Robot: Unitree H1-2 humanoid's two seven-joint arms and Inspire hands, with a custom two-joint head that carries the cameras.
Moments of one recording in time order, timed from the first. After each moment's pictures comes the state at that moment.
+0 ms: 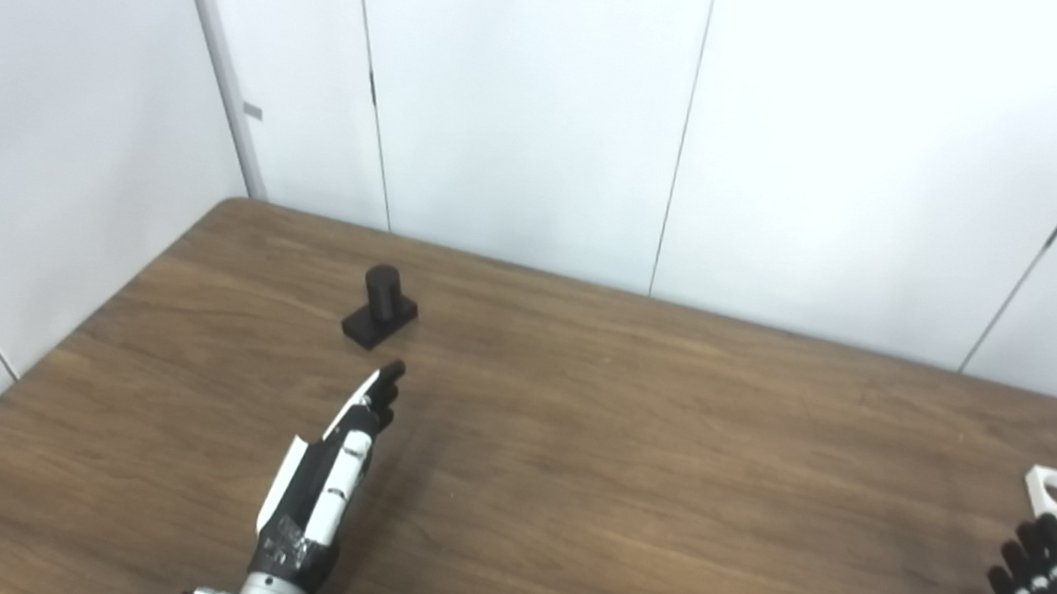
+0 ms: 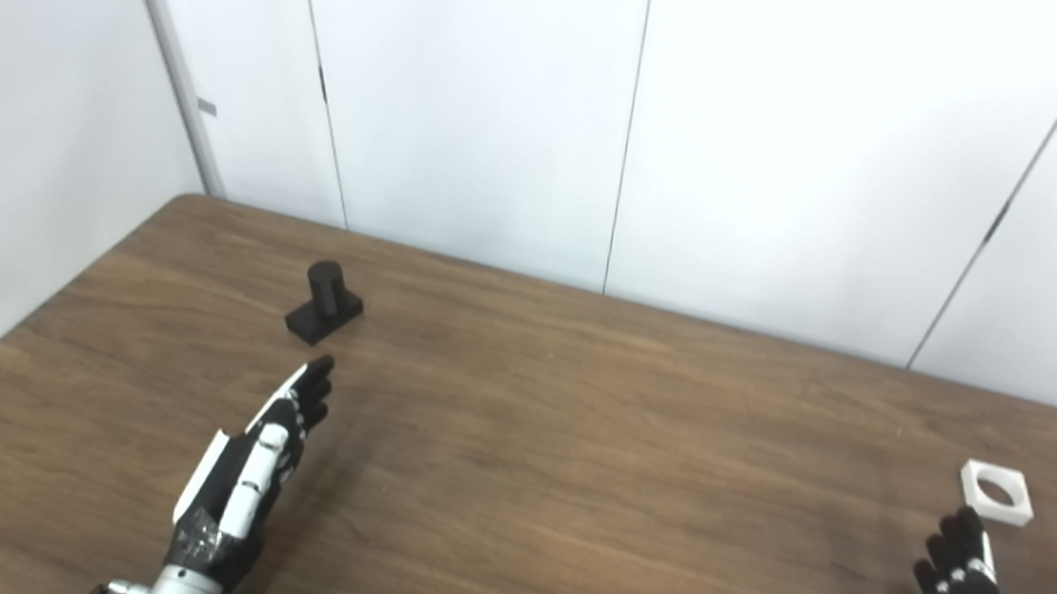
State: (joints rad) left arm 0.20 0.10 0.13 -0.16 -0.11 -0.22 -0.08; right arm 0.10 -0.14 -0.13 -0.11 0.19 -0.07 0.10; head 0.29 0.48
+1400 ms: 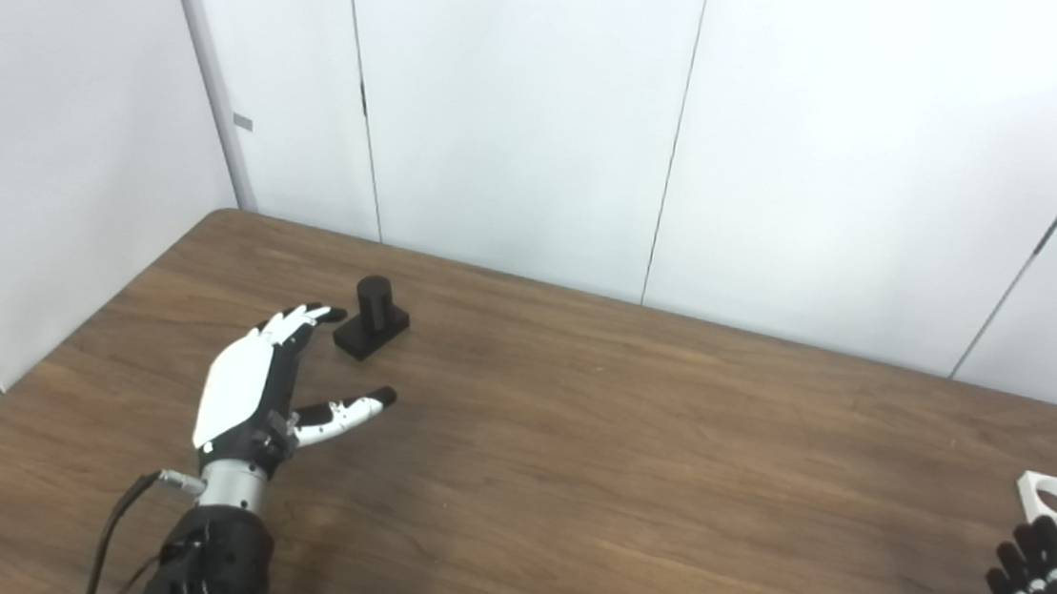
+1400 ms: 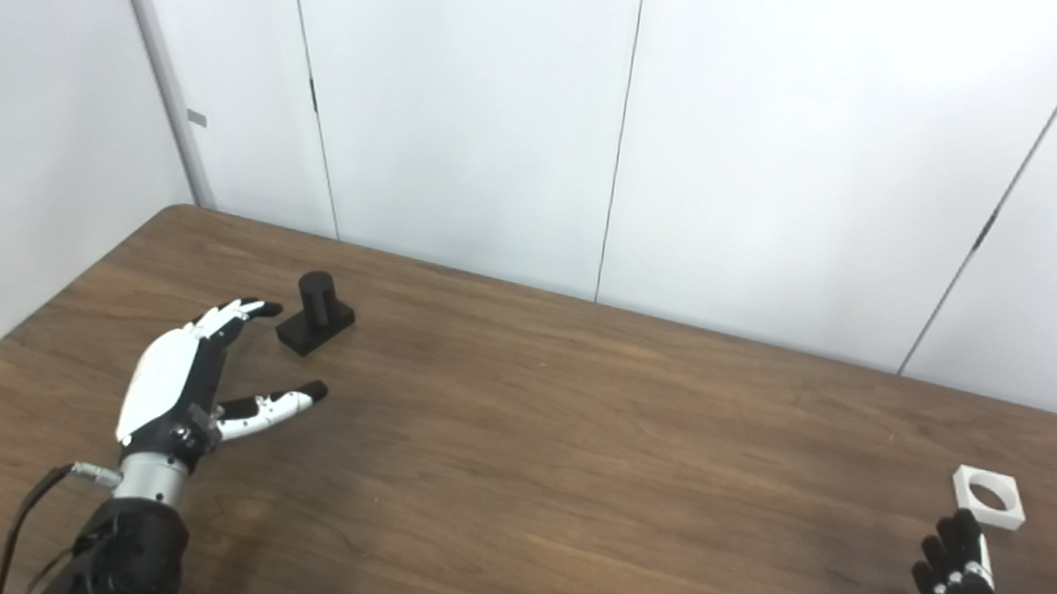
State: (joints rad) left arm -0.03 0.27 0.16 -0.14 0.63 0.23 0.15; right arm 0.09 -0.14 -0.13 -0.11 0.19 -0.08 0.10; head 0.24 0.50
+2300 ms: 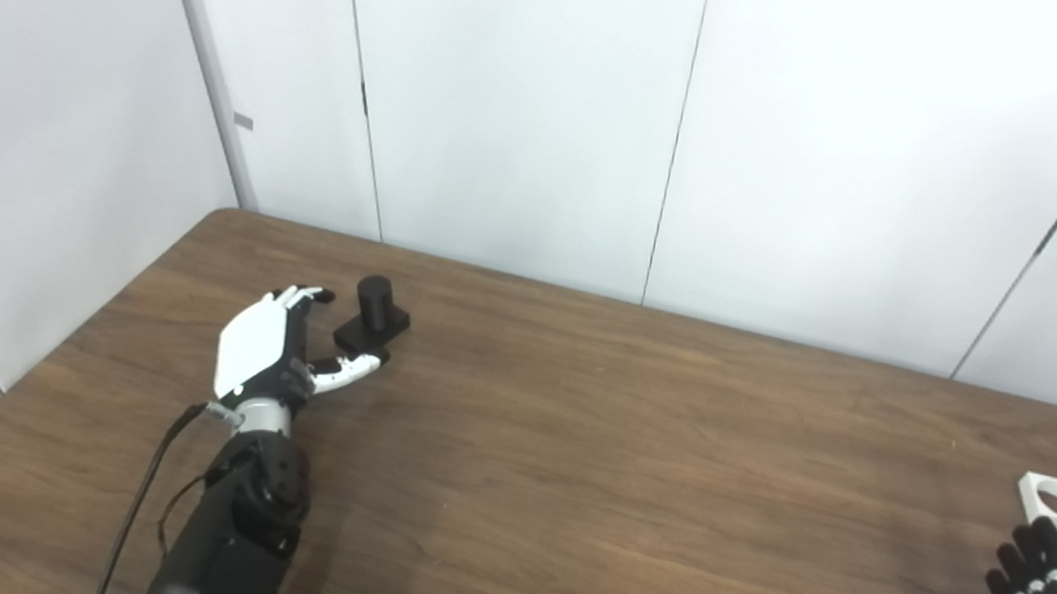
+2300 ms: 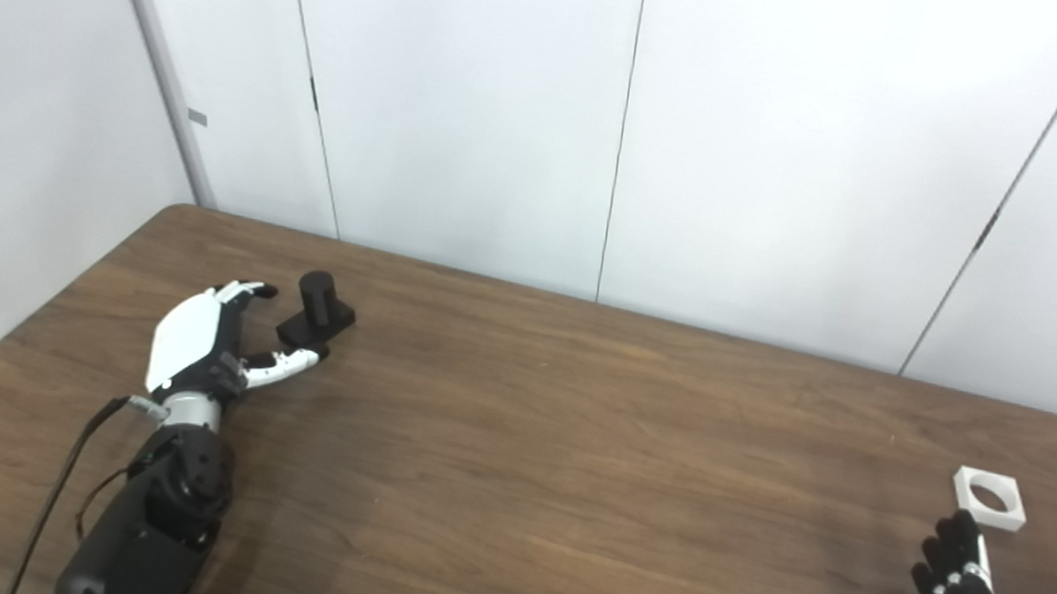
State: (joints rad) left arm -0.29 0.30 0.10 0.21 0.66 0.36 0.22; right arm 0.10 -0.14 -0.13 -0.11 0.18 -0.08 0.10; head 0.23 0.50
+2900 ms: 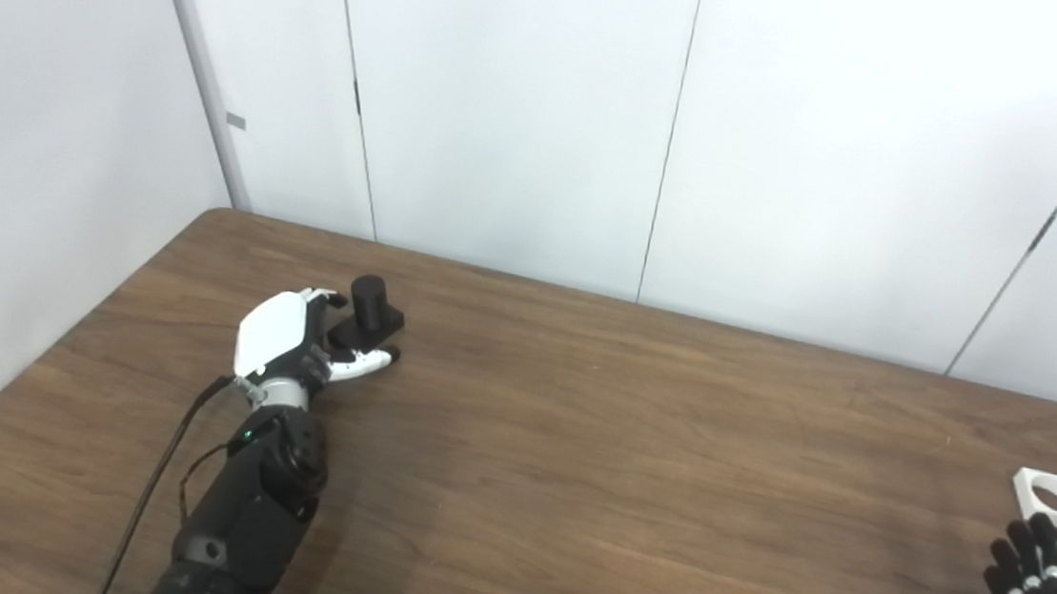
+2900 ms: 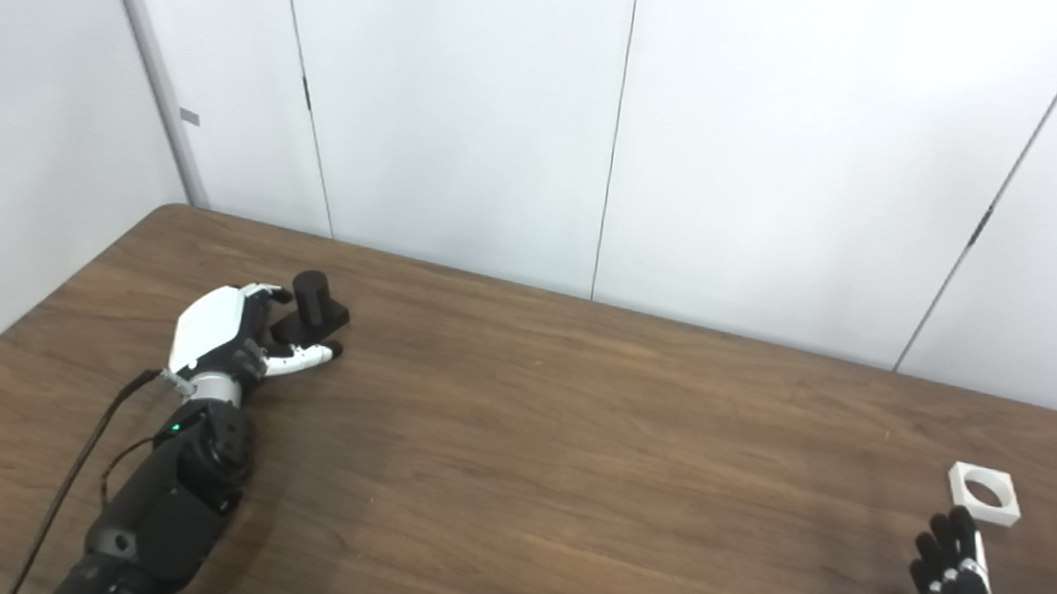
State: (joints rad) left arm -0.40 0.34 0.02 0.39 0.64 0.41 0.23; right arm 0.10 -0.13 -0.13 -0.12 0.16 -0.08 0.09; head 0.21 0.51
